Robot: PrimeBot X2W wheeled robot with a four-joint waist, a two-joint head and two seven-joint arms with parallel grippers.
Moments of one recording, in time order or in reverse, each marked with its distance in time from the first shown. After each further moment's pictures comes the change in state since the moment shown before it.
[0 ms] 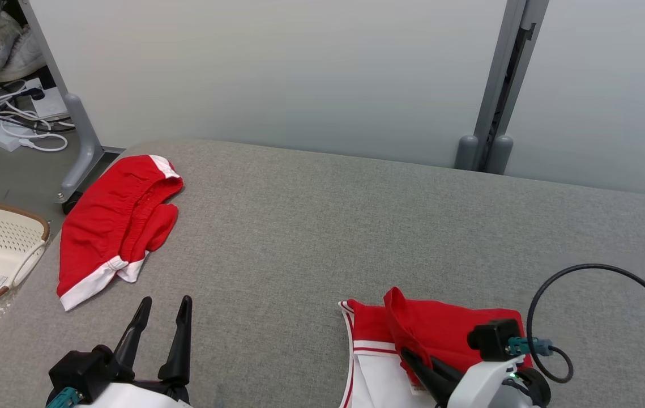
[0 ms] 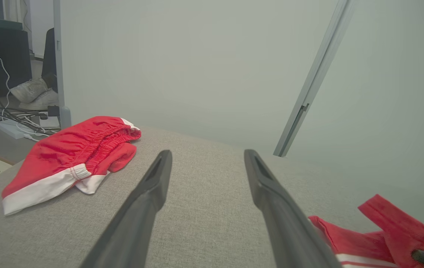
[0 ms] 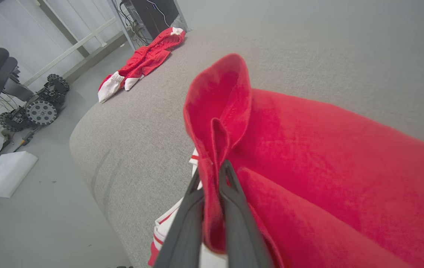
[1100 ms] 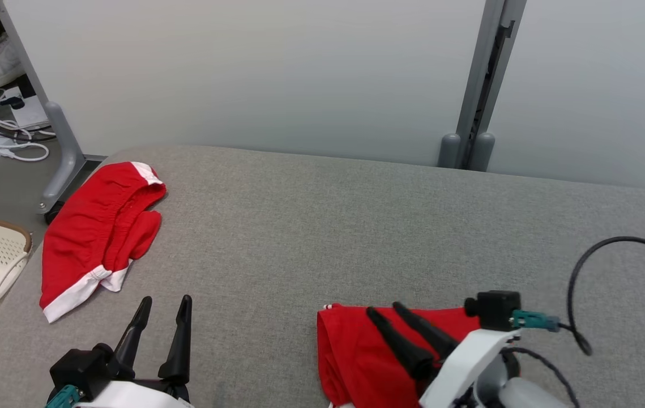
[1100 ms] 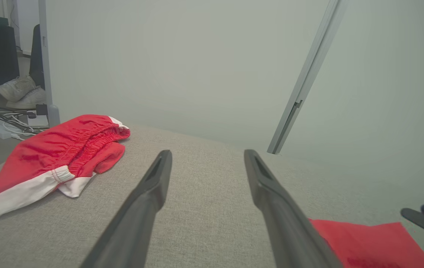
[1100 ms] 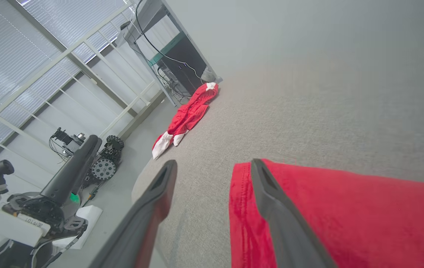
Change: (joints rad) left arm -0.012 -0.001 -0.003 0.022 -0.004 0.000 0.000; right arm -0.124 0.033 0.145 0.012 0.328 0.000 -0.147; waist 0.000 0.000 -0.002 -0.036
